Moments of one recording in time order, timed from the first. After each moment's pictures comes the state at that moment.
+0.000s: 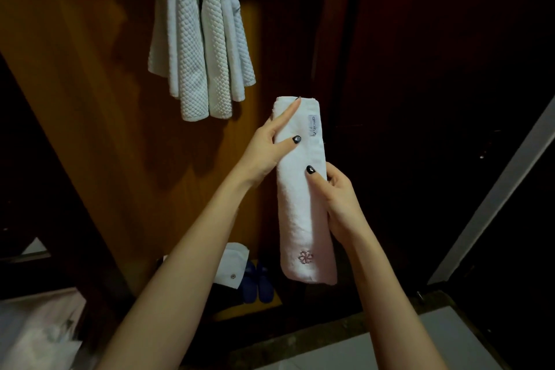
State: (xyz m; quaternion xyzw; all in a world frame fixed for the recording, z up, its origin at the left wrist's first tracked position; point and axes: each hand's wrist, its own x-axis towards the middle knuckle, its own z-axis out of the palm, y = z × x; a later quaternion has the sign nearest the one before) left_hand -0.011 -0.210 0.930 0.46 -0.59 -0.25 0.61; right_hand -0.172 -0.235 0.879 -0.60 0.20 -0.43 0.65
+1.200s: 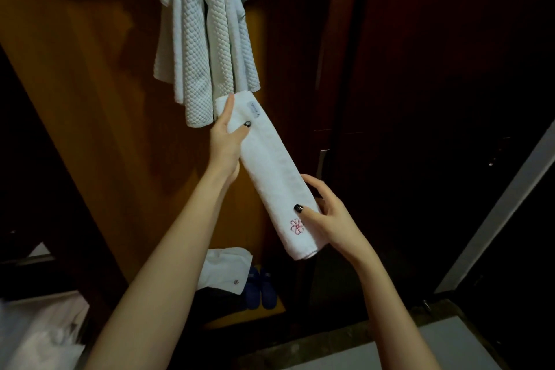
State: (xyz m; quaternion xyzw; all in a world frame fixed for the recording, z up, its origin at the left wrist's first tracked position) left_hand 0.044 -0.220 0.932 0.47 -0.34 -0.22 0.78; right_hand -0.175 -0.242 0.863 -0.73 0.21 -0.33 0.56
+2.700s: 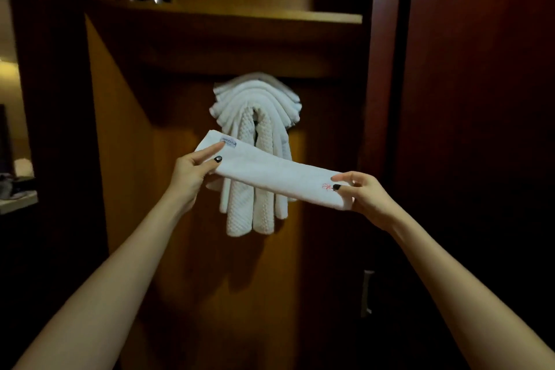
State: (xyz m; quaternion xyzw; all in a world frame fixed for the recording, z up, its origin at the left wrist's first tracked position) left_hand 0.186 -0.186 1.064 0.49 -0.42 -0.07 0.76; right_hand -0.084 -0.394 1.048 -0.74 0.18 -0.38 0.52
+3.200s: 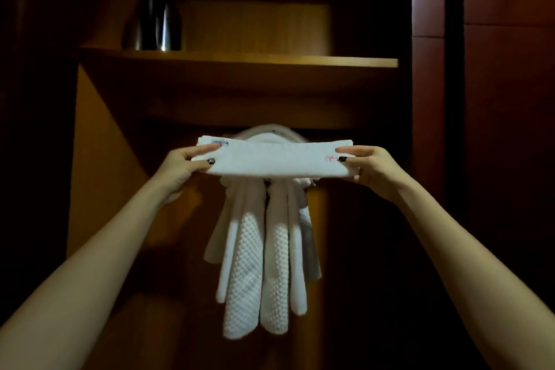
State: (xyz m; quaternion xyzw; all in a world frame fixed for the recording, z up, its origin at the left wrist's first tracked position) left_hand 0.308 -0.254 1.192 0.54 -0.45 -0.01 0.71; right_hand 0.039 -0.506 1.209 -0.73 0.05 -0.43 0.53
